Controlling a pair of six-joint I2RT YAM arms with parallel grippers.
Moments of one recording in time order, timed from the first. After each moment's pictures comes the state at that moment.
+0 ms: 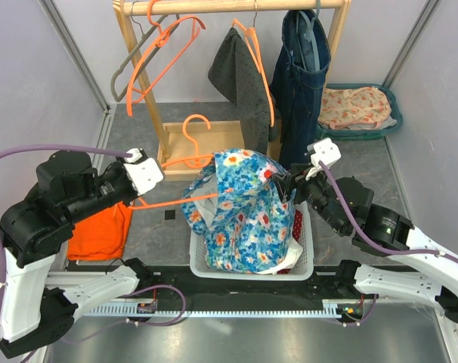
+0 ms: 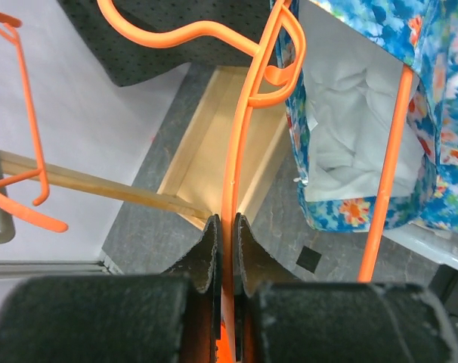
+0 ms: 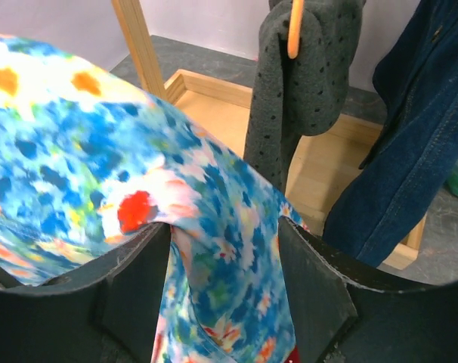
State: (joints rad) left arm -0.67 0.91 1.72 -1.17 0.08 0.64; right arm 1.07 0.81 1.08 -0.39 0.55 0.19
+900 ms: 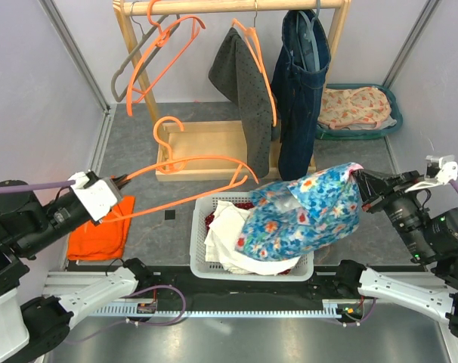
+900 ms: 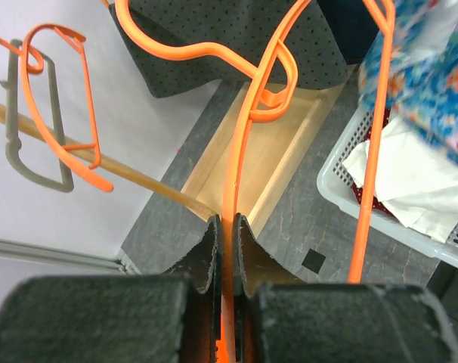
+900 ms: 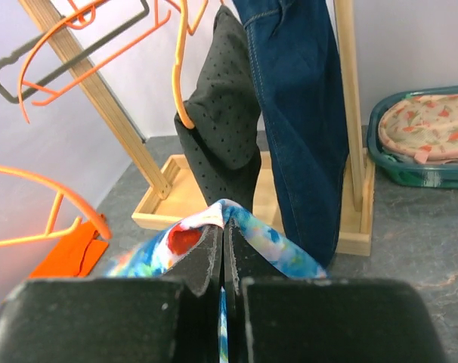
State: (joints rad) left arm -0.67 0.83 1.88 -1.28 0.07 0.62; right arm 1.07 0.48 1.23 -0.65 0.72 0.30
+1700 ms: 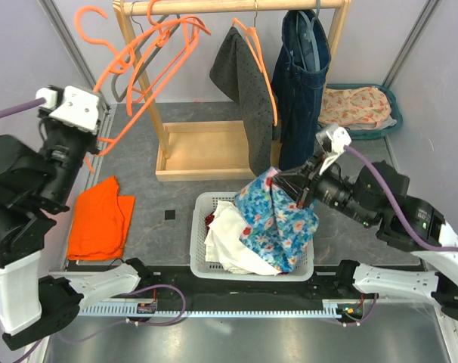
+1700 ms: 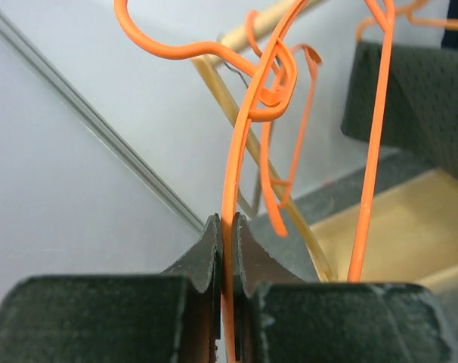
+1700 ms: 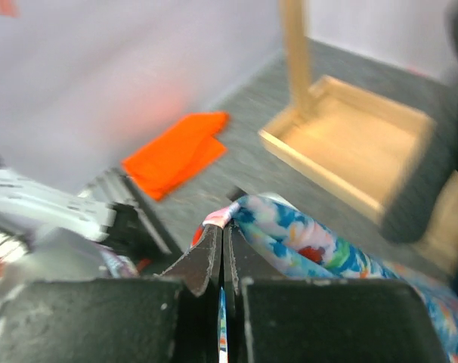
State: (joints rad) left arm -0.67 1.04 2.00 -0.83 -0.50 0.57; right arm 1.08 0.87 1.36 -0.59 0.19 0.34
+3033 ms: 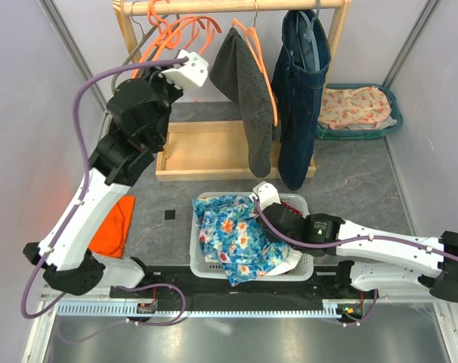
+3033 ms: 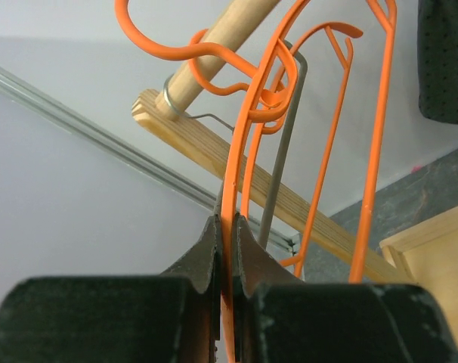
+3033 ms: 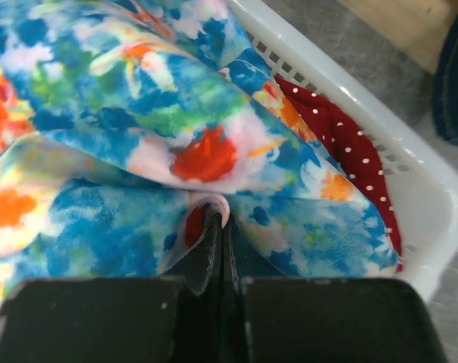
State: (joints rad) left arm -0.70 1.31 1.82 -0.37 -0.68 0.92; right arm 1.23 1.08 0.86 -0.61 0.49 0.39
